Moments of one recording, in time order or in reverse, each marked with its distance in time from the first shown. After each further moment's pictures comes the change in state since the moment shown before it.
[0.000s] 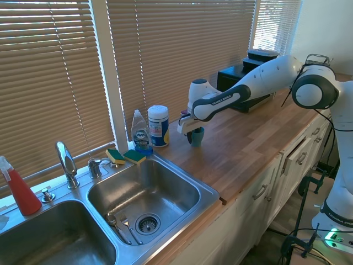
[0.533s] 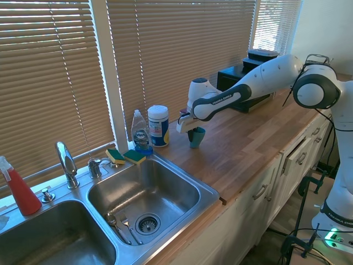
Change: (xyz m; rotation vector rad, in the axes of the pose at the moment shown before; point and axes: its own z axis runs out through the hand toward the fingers) arm -0.008 -0.007 -0.011 0.029 0.013 -0.016
